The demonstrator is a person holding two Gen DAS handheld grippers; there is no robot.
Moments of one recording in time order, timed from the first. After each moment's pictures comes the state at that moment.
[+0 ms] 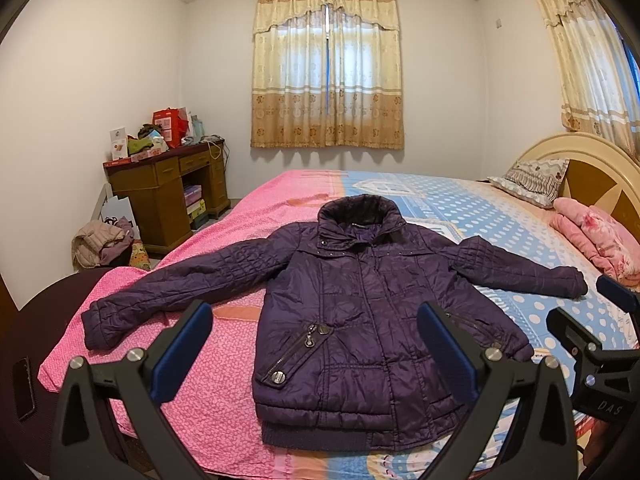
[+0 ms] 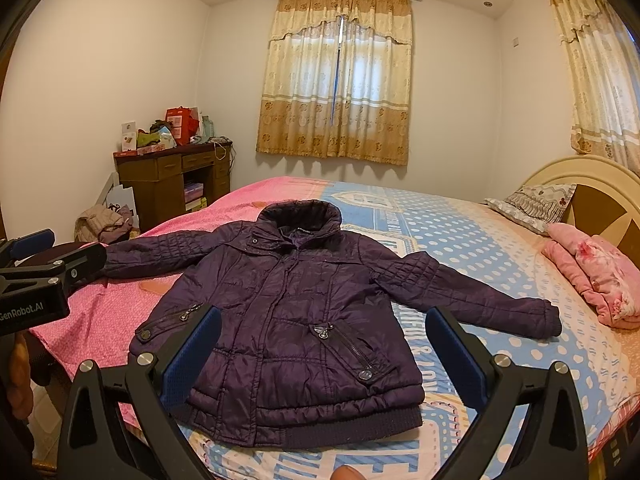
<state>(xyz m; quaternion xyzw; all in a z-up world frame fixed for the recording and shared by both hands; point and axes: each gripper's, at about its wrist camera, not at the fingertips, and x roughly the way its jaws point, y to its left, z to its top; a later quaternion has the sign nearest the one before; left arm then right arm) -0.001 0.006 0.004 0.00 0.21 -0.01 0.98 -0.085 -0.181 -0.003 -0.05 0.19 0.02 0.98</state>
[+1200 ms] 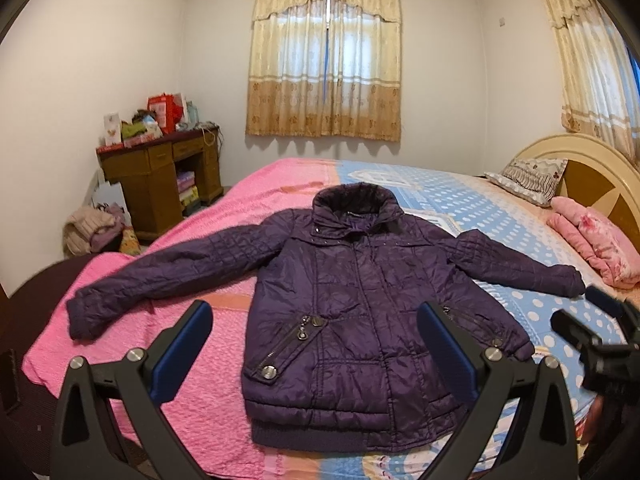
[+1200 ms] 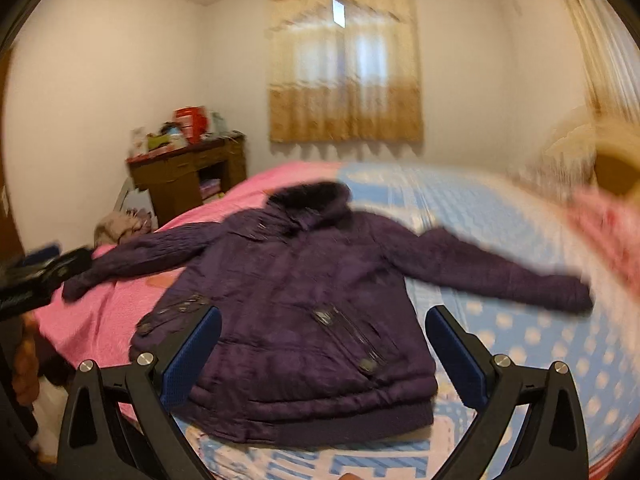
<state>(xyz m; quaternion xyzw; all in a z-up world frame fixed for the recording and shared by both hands) 0.018 0.009 -0.013 -0.02 0.23 -0.02 0.97 -0.045 -0.241 -0.036 0.03 0.25 0.06 0.97</state>
